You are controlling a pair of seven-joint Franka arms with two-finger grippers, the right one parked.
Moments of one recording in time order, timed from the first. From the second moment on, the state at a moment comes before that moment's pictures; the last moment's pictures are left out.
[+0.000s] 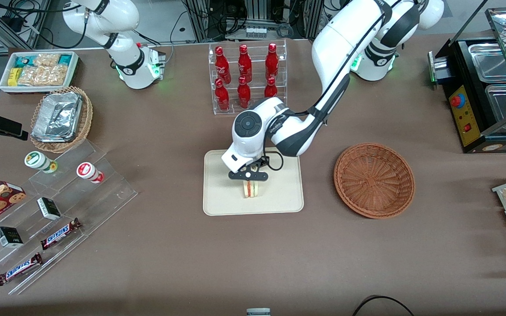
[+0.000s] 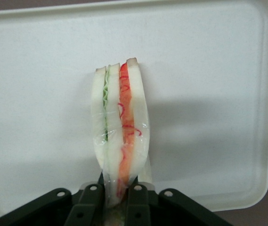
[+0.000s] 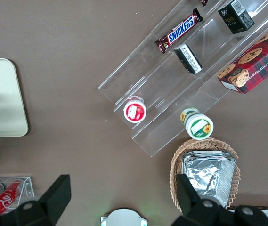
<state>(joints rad) -0.64 0.80 -0.25 -1.37 0.13 2.14 -0.83</state>
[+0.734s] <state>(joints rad) -0.60 0.62 -0.23 -1.31 0.12 1.96 -0.83</state>
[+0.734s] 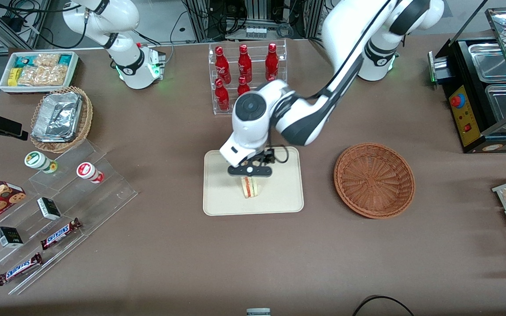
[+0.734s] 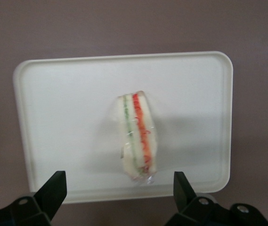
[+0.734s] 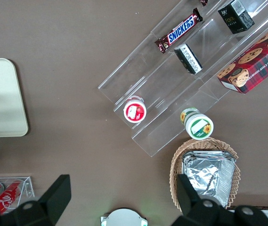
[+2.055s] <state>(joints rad) 0.01 -0.03 -0.21 -1.66 0.04 1.61 -0.23</state>
